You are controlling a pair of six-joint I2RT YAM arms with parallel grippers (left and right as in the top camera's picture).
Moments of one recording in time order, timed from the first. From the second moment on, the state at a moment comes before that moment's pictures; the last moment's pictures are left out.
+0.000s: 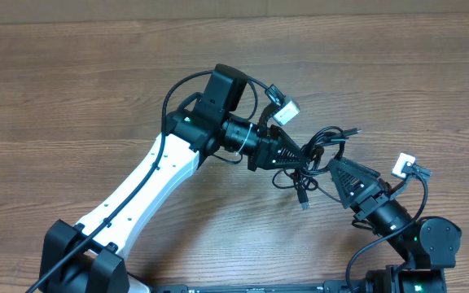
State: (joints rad) left arm -0.55 1.62 1.31 -0.52 1.24 0.00; right arm 0.01 0.31 0.27 0.14 -0.67 1.02
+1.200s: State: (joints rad) left arm -0.63 1.60 1.34 -0.77 0.83 0.00; right arm 0.02 0.34 0.25 0.11 -0.74 1.00
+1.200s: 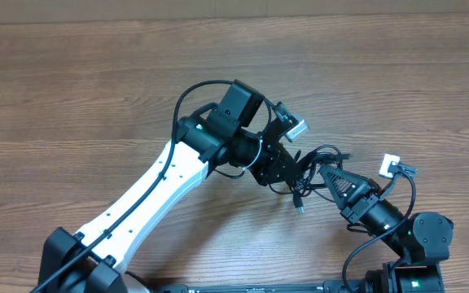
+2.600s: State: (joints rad) left arm -0.57 1.63 1.31 -0.89 -0.16 -0.45; right arm 0.01 0.31 0.27 0.16 -0.68 1.01
